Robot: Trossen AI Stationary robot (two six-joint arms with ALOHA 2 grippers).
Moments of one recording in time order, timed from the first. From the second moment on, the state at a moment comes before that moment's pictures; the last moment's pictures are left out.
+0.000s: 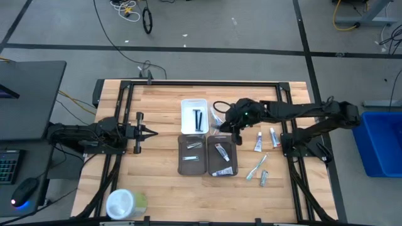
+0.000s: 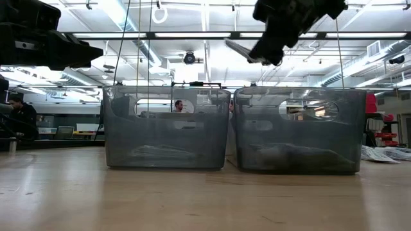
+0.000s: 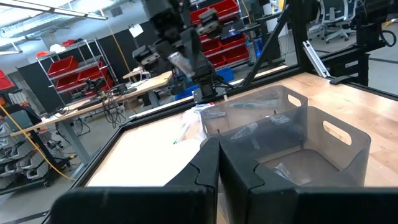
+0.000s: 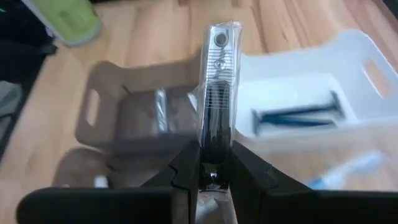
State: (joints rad) left arm -0.02 0.01 0.01 0.02 -0.01 0.31; right arm -0.10 1.31 0.97 -0.36 -0.17 0.05
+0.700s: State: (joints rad) left arm -0.02 0.01 0.01 0.02 -0.01 0.31; right arm 0.03 1.66 1.17 -0.14 -0.23 0.06
